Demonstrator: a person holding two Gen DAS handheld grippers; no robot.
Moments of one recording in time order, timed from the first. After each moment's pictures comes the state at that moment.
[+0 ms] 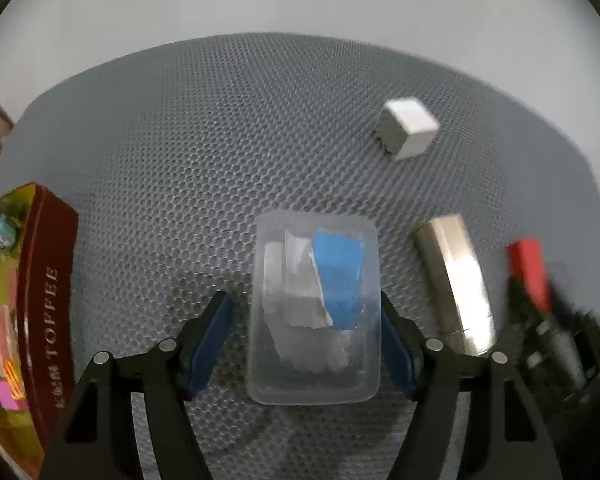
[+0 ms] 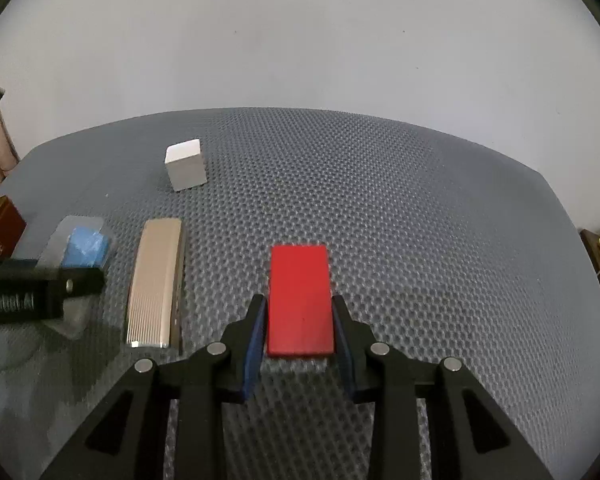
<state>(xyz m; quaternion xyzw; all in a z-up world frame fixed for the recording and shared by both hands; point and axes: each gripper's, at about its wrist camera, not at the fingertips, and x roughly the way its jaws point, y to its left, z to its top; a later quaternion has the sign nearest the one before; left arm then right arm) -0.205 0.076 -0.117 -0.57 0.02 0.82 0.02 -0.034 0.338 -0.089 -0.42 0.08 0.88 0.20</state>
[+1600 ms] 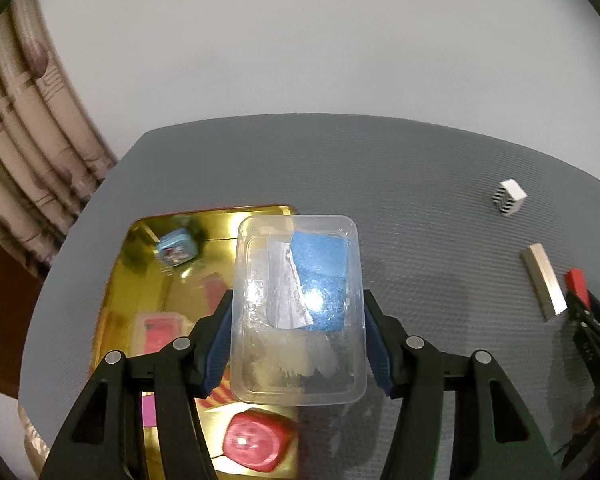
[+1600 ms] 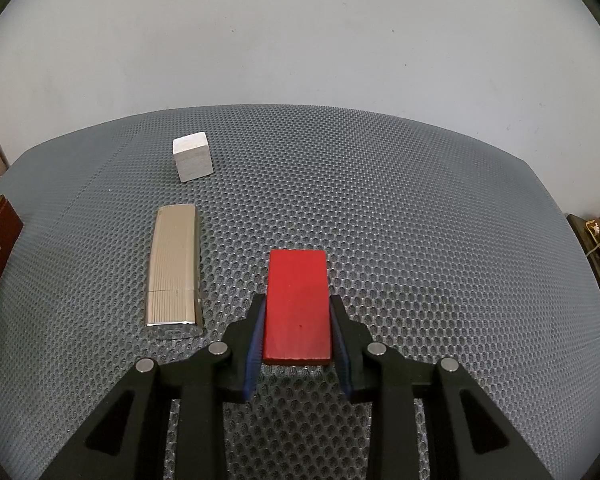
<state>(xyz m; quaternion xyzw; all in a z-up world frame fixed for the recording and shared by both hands) -0.137 -0.067 -0.050 -0.46 0.05 0.88 -0.07 -0.032 0.297 -0.080 -0.42 0.09 0.87 0.23</state>
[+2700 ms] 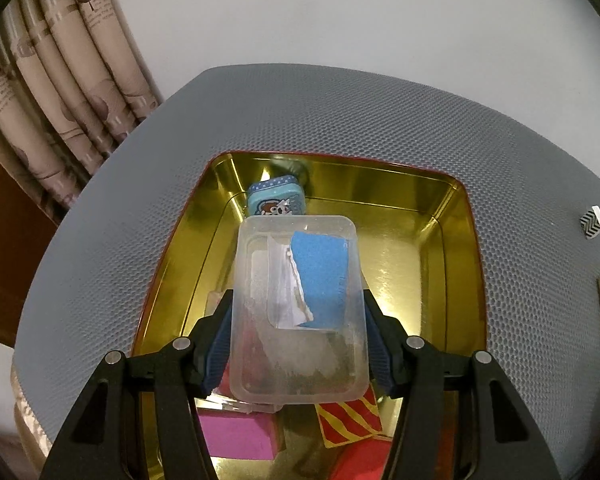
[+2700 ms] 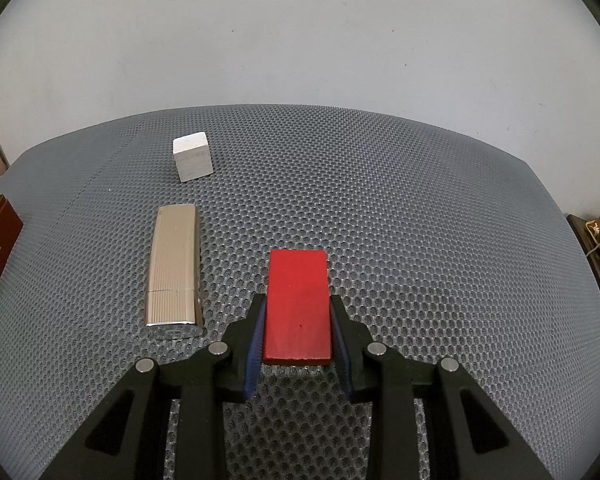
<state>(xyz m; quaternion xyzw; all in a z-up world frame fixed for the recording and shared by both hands) -0.152 -0.172 -0.089 -0.50 -0.01 0.85 -0.15 -0.033 0.301 -0.080 -0.42 0.09 0.87 0.23</state>
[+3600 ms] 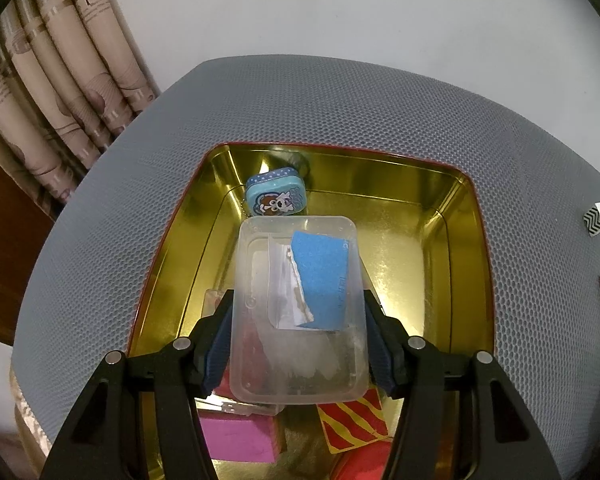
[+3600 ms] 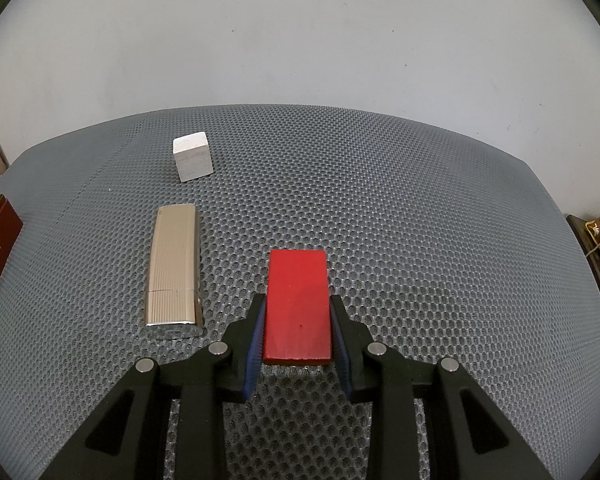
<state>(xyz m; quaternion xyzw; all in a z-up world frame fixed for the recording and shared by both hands) -0.153 -0.173 -0.093 -0.51 -0.01 0.85 -0.14 -0.033 0.300 -0.080 -0.42 0.09 0.87 0.23</state>
